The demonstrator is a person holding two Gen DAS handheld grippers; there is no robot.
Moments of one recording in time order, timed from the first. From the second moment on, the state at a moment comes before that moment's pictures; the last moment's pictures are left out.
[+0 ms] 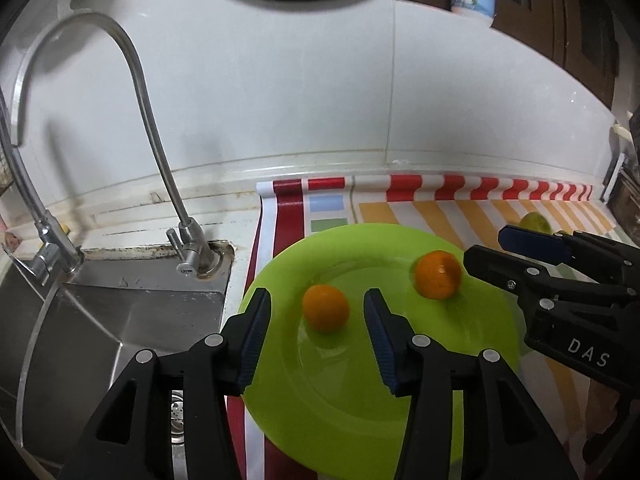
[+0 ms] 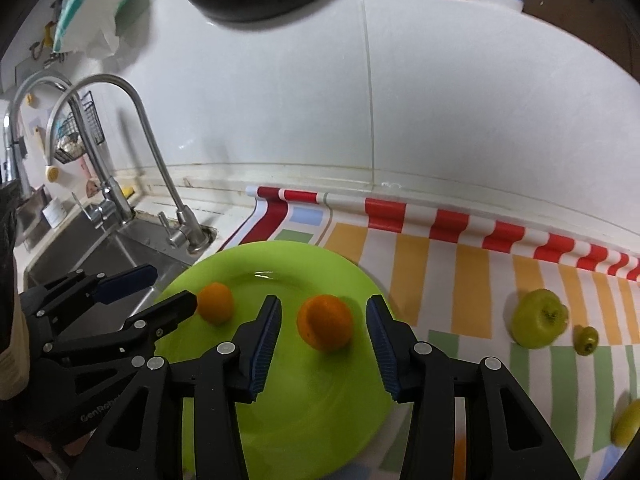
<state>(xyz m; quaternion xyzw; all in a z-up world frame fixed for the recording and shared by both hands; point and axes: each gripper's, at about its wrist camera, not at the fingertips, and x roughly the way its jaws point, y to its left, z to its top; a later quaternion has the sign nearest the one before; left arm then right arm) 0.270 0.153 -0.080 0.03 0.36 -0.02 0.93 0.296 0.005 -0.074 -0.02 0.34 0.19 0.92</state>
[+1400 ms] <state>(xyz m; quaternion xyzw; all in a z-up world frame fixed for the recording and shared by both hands) 0.114 0.057 0.011 0.04 0.25 -0.06 0.97 0.121 -0.113 0.003 -0.01 0.22 0.13 0.97</state>
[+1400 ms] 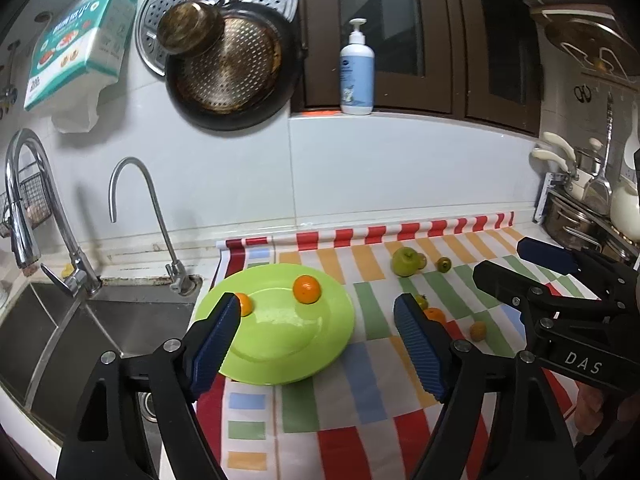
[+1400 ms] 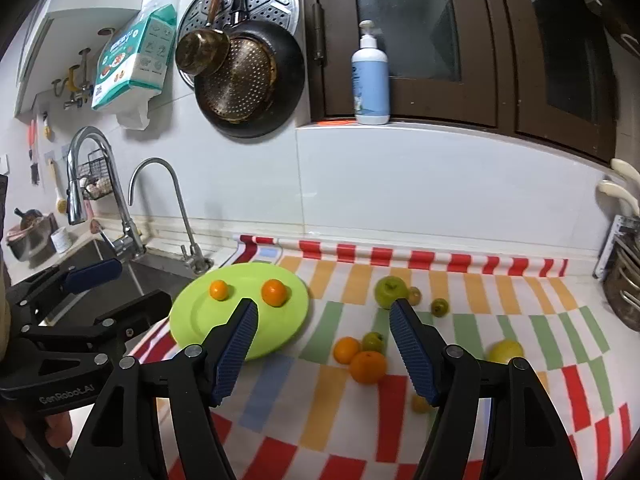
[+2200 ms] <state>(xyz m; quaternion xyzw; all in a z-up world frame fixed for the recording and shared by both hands) 0.105 -0.016 -0.015 0.08 0.23 -0.14 0.96 0.101 -0.183 -0.022 -0.02 0.26 0.07 0.96</state>
